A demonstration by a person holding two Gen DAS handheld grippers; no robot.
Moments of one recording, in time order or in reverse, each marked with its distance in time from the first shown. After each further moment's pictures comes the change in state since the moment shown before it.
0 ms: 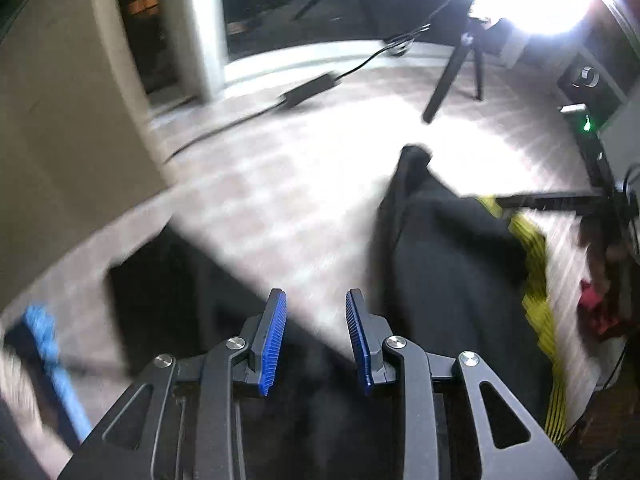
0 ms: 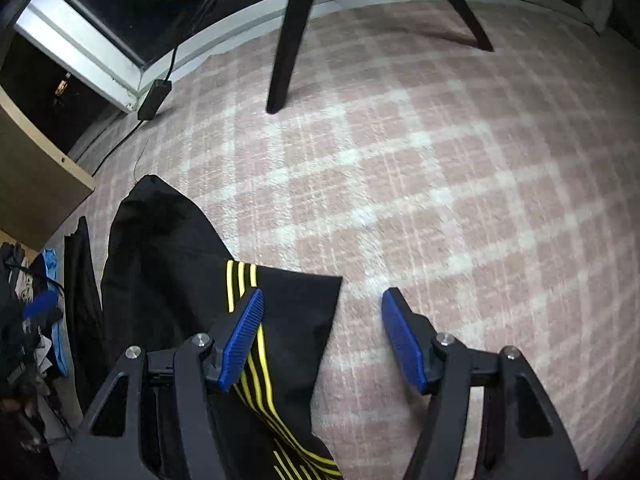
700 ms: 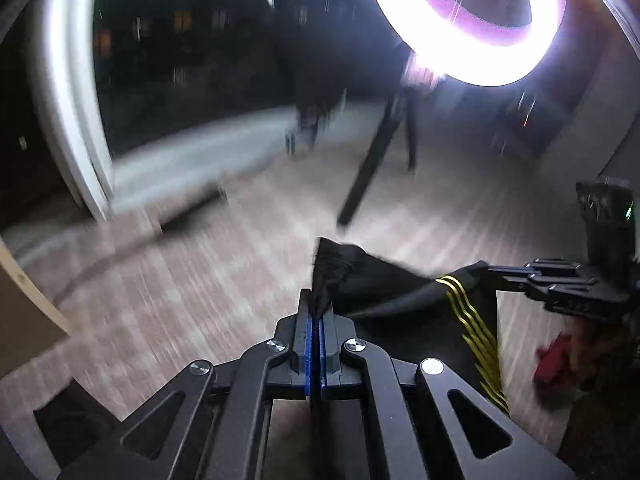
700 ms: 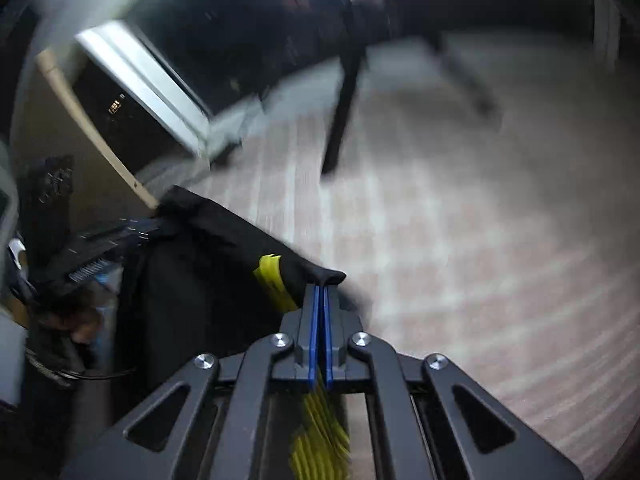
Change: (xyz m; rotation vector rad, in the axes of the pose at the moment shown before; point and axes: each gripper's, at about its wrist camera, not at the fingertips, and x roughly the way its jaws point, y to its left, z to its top) left arm 0.005 -0.031 0.057 0.026 -0.282 -0.185; right arm -0.065 0.017 0.021 -0.176 -0.319 0.068
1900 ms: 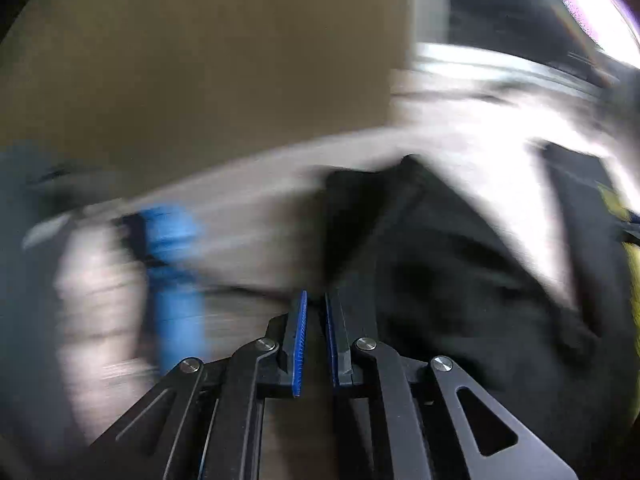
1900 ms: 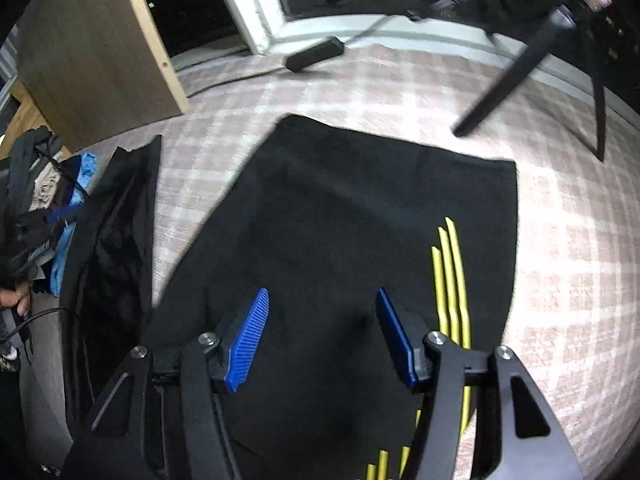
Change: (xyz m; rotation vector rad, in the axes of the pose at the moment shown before) left arm -0.119 0.141 -0.143 -0.298 0.197 0.774; right arm 0.067 0.103 -0.023 -0.223 0.275 0.063
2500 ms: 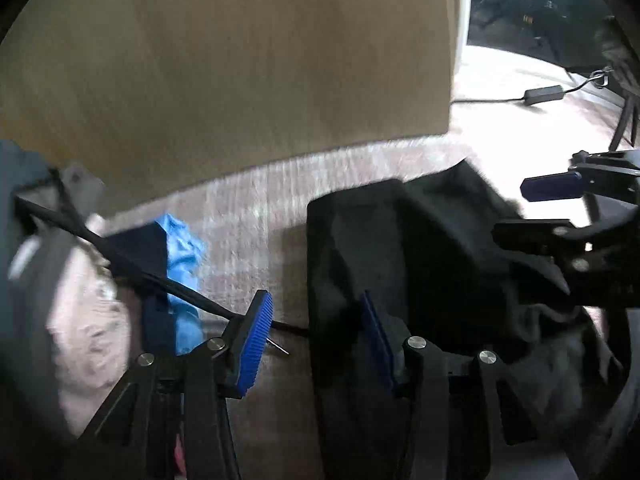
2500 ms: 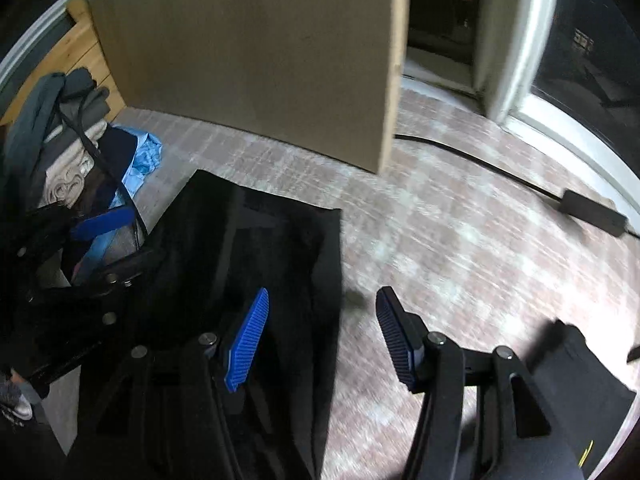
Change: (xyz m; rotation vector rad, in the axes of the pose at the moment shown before) left arm 0.035 -0.011 0.008 0.043 0.026 -0.091; right arm 0.101 0.169 0.095 -0.350 0.014 0.055
